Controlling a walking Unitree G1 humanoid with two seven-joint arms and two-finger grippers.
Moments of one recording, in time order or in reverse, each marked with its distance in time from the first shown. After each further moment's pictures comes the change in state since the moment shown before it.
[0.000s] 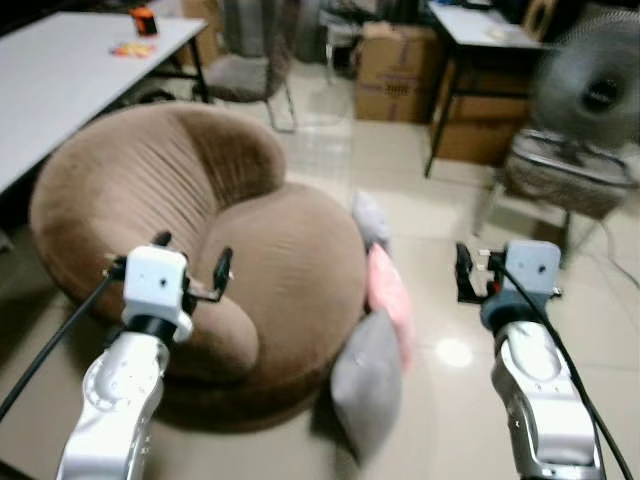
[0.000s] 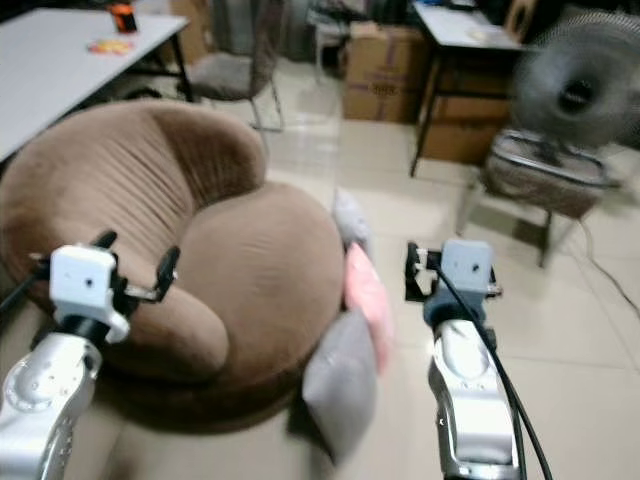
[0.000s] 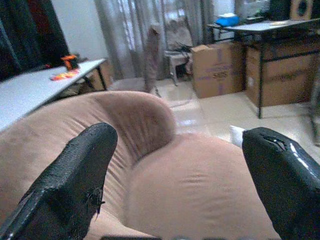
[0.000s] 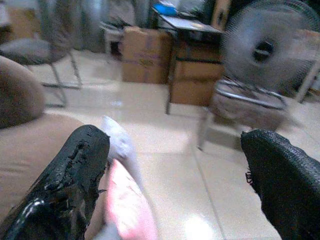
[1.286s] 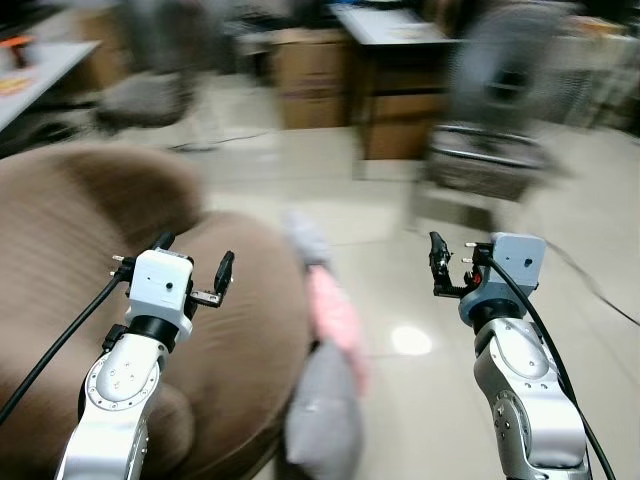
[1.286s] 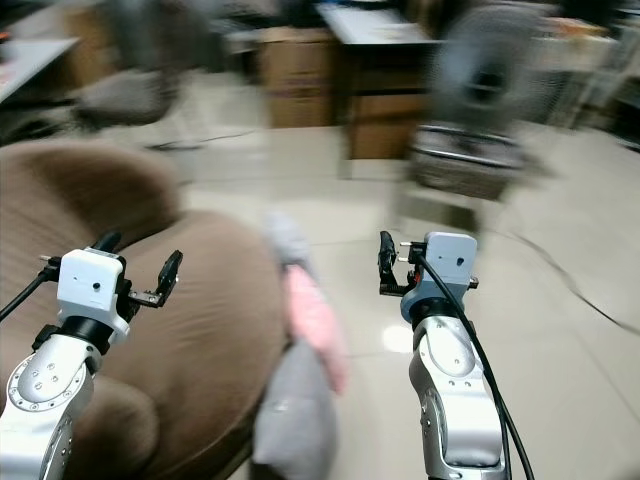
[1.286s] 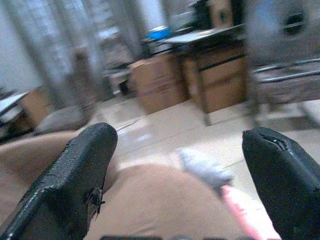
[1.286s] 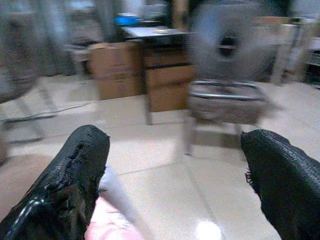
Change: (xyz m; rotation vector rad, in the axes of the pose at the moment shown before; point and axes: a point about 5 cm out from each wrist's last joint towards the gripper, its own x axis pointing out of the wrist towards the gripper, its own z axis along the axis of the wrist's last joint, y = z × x) left arm 0.002 -0.002 -0.006 0.062 0.007 -0.036; right arm -0.006 0.015 0.007 0.106 0.001 0.073
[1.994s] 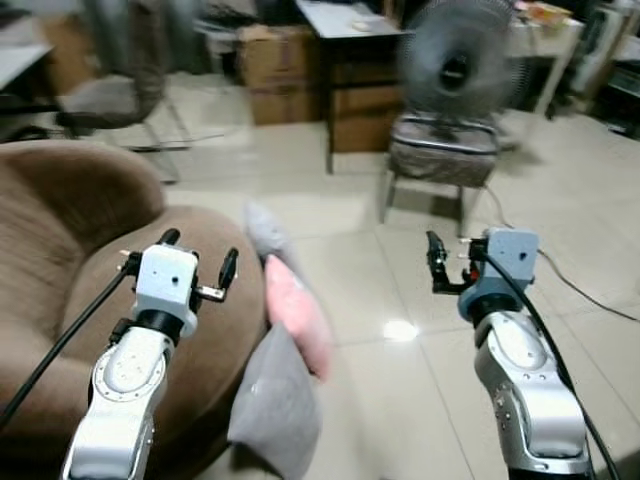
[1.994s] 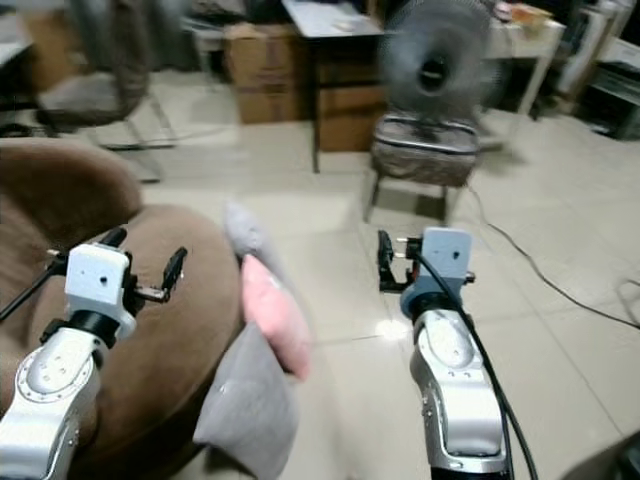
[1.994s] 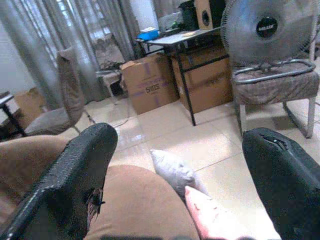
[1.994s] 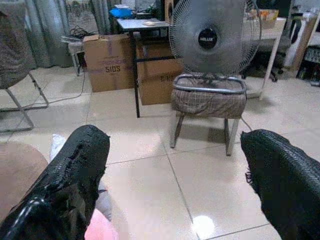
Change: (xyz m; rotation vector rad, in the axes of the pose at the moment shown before) left arm 0.007 -0.002 0.000 -0.010 0.003 -0.004; right arm 0.006 0.002 0.000 -0.023 0.021 0.029
